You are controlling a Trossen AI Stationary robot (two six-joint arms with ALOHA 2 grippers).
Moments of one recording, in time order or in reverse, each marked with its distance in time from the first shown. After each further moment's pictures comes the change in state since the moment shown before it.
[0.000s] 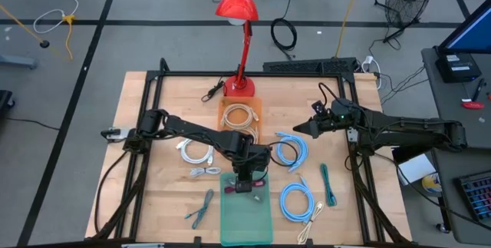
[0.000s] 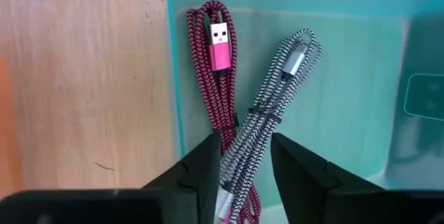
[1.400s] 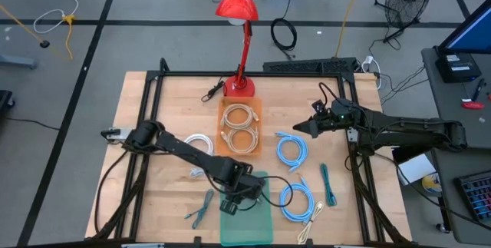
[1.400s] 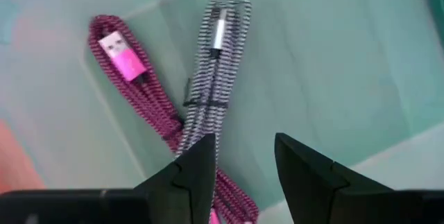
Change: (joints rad) left arm -0.217 -0.003 0.000 0.001 -0.260 0.251; right arm 0.000 0.000 0.000 -0.001 0.031 -0.018
